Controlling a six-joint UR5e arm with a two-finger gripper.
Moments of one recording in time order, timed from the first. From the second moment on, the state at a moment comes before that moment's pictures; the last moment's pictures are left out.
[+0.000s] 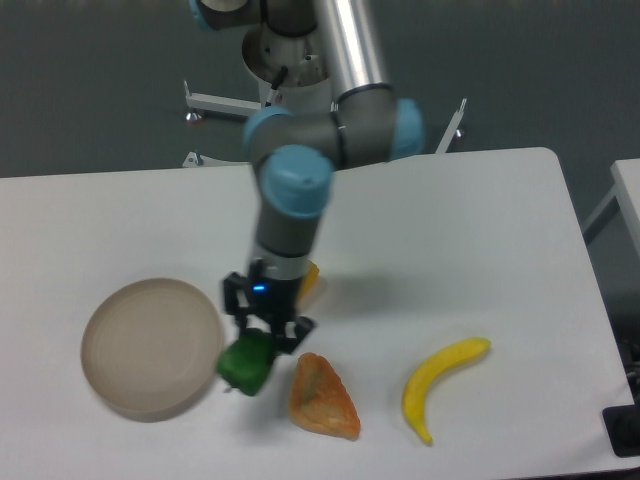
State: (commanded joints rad) arm 2.21 -2.06 -1.39 -0.95 1.31 0.99
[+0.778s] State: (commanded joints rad) arm 2.32 -2.09 -1.32 -1.02 1.45 1.24
